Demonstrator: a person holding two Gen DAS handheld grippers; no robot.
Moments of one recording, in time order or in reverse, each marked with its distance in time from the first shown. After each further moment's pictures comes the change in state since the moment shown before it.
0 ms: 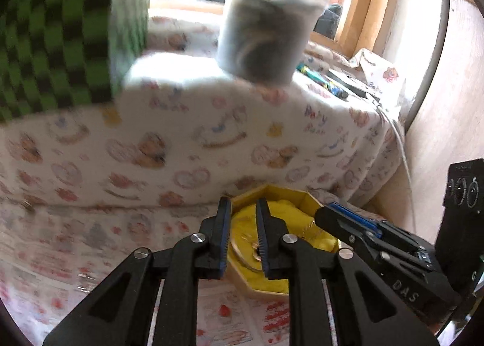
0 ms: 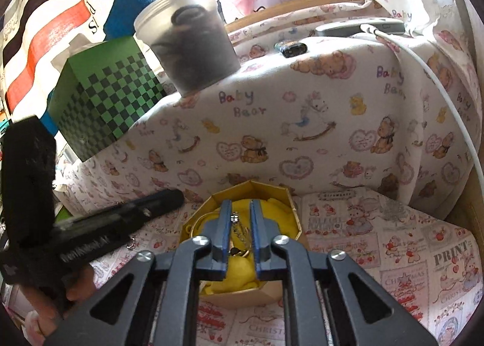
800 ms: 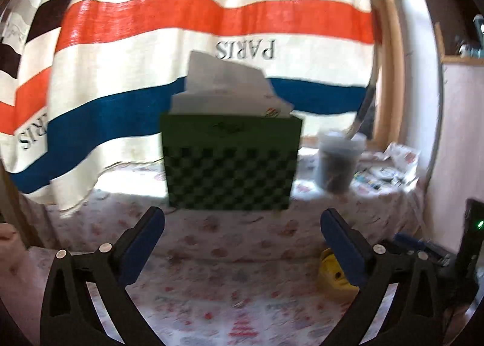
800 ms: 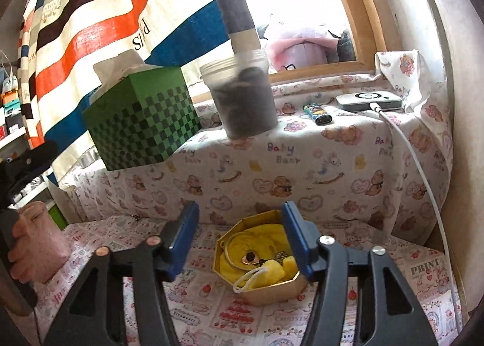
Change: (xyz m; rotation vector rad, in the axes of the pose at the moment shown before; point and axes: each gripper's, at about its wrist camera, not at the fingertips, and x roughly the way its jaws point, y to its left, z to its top) left arm -0.178 0.065 -0.017 0.007 -0.410 0.294; right arm -0.053 0.052 -0.008 -0.132 -0.179 -0.063
